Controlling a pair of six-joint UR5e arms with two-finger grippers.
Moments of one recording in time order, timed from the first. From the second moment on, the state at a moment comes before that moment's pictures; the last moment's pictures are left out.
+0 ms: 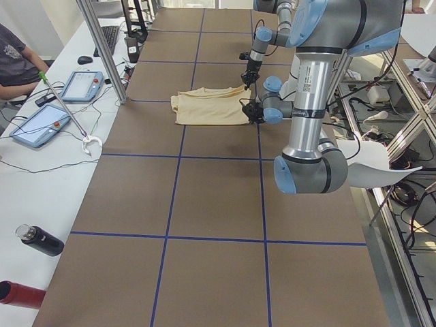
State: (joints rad) left arm -0.14 -1.79 -1.95 -2.03 -1.47 -2.25; right arm 0.16 -1.20 1.93 -1.28 1.47 2.45
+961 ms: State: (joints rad) left arm -0.16 -1.79 -2.00 -2.03 -1.47 -2.27; right arm 0.16 -1.21 1.94 -1.29 1.47 2.45
